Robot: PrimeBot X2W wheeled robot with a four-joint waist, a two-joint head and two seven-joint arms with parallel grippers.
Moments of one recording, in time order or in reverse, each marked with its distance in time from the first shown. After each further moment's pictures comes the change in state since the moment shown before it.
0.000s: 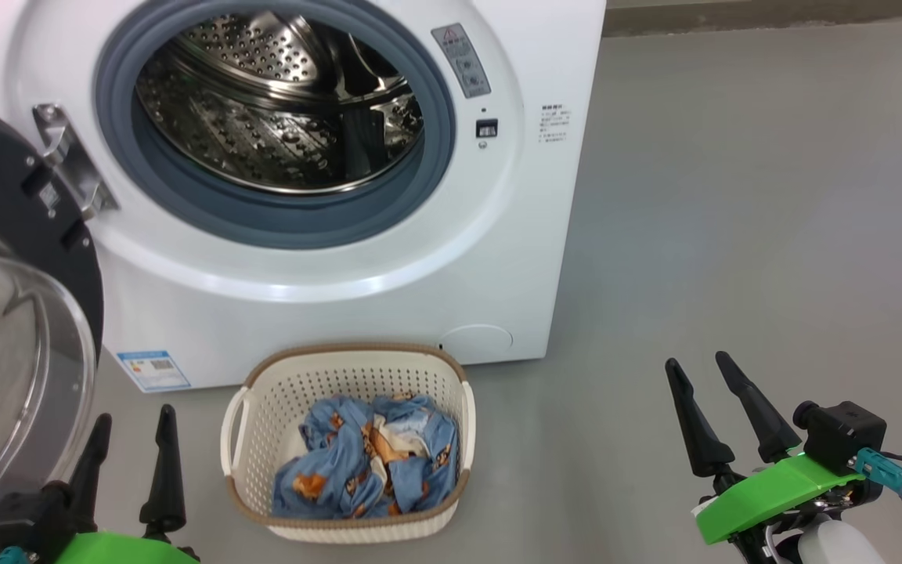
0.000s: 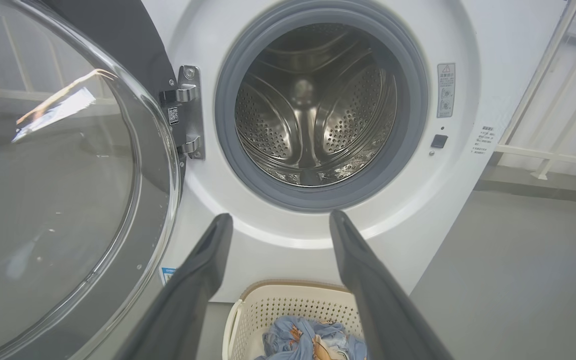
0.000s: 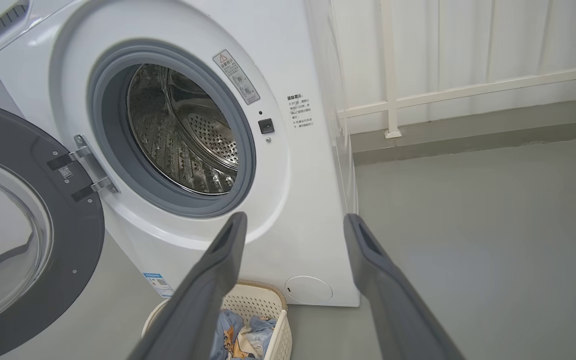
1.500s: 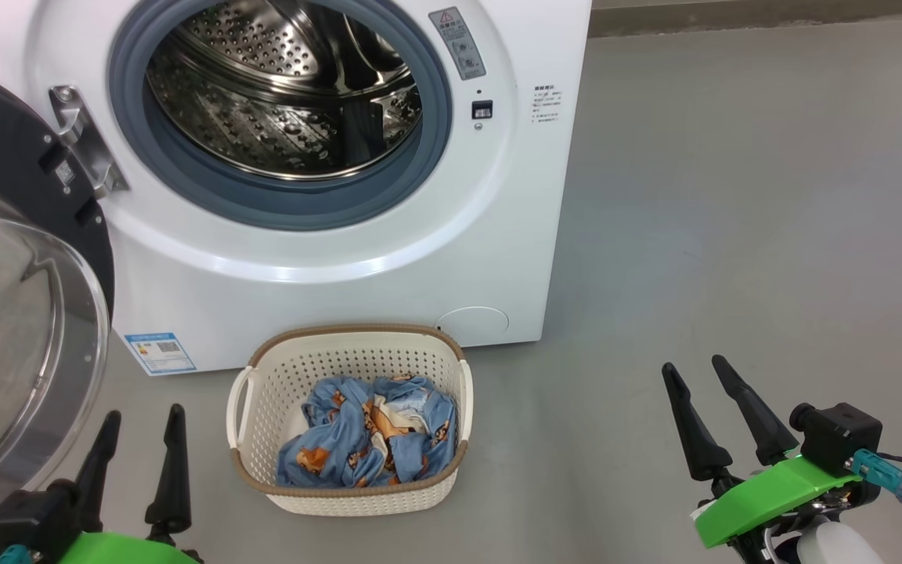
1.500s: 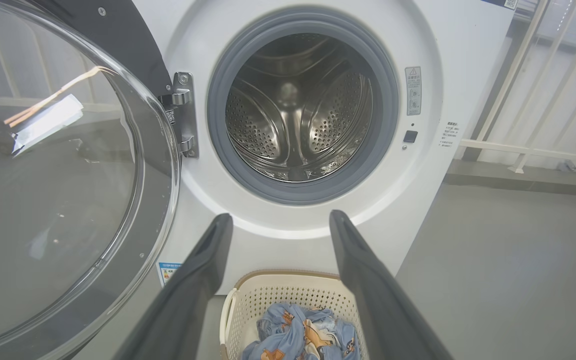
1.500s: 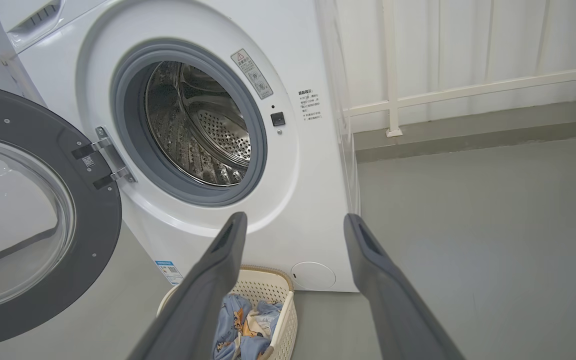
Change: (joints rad) left arm 0.000 0.033 -0.039 -0.022 -0.025 0.051 0.002; right arm 0.000 -0.011 0.019 0.007 0.009 0.000 0.000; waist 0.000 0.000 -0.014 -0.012
